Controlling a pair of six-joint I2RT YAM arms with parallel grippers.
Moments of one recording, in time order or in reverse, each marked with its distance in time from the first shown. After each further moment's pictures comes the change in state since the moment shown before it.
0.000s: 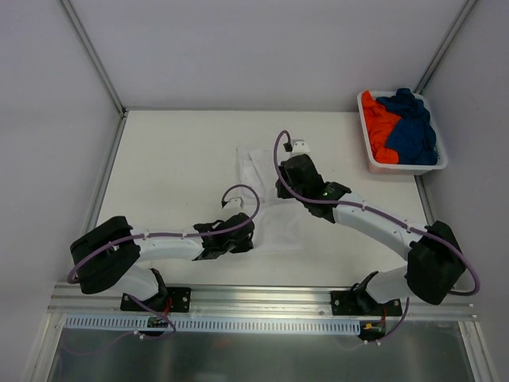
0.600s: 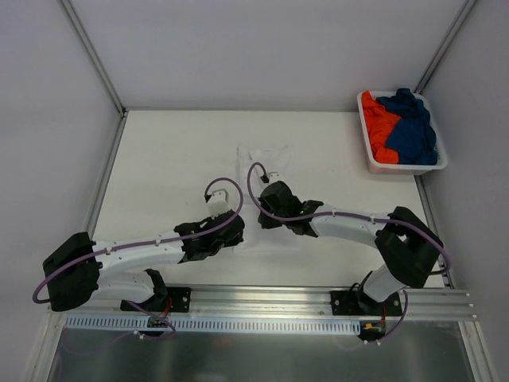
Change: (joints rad) left arm -0.029 -0.229 0.018 -0.209 -0.200 -0.021; right arm 0.151 0.151 -0.129 0.092 -0.148 0.127
